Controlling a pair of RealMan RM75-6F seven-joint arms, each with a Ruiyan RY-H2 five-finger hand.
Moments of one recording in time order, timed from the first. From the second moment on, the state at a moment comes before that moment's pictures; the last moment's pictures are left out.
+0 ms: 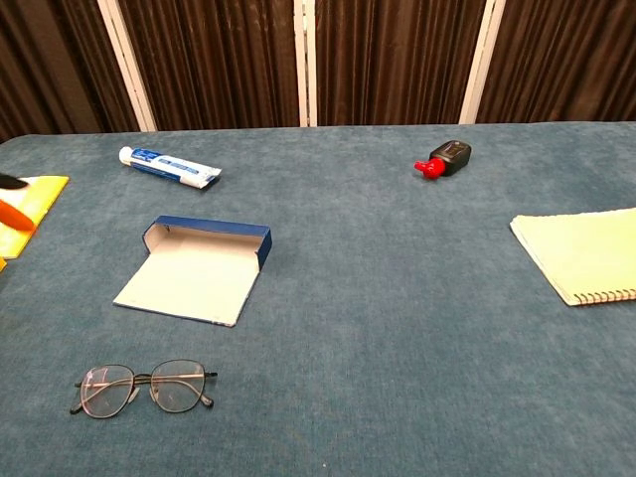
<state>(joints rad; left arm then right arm) -0.24 -1.27 0.08 -1.84 1.51 1.32 0.36 0.05 -0.96 0.07 -1.72 -1.60 1.58 0.04</state>
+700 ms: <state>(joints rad) -0.31 -1.57 0.00 -1.78 1.22 1.18 0.63 0.05 -0.95 0.07 -1.72 -1.59 1.57 0.07</state>
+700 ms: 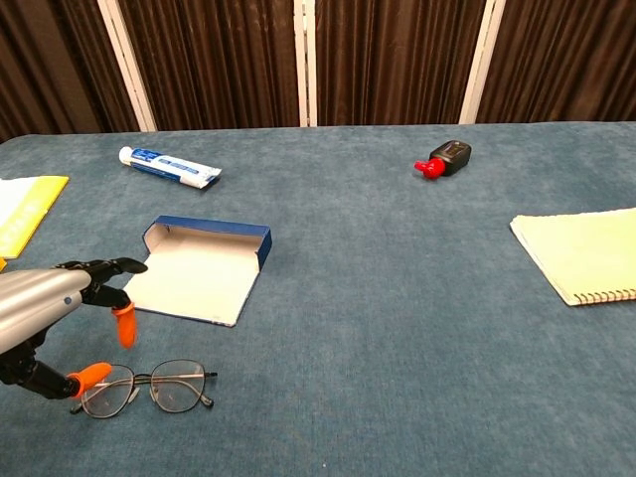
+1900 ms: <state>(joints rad) -0.36 -1.66 0.01 -1.74 1.11 1.17 0.69 0.05 -0.95 0.07 -1.72 -1.58 1.56 0.08</state>
